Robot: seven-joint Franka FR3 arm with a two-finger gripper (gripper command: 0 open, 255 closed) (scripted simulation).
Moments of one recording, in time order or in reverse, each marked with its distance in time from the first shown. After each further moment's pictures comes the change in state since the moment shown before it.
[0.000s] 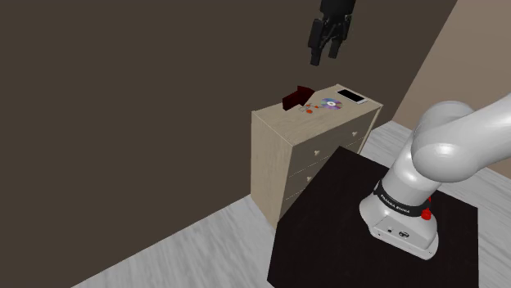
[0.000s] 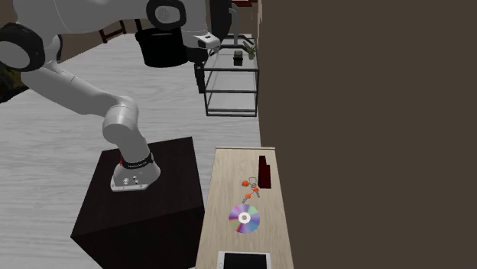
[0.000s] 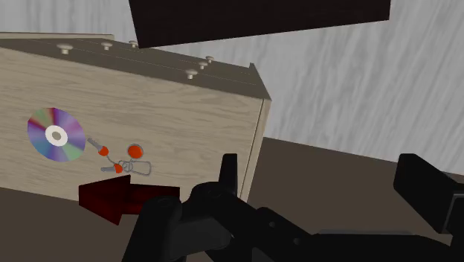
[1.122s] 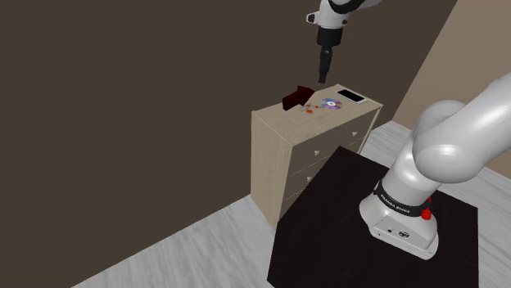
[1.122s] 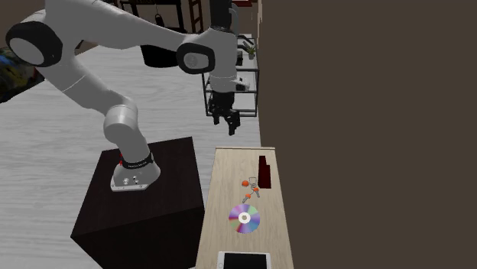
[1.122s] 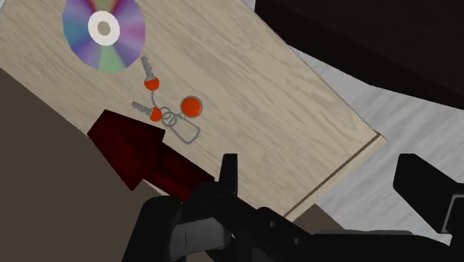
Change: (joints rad) arm 0.047 0.263 -0.355 -0.040 -0.226 0.293 -0.732
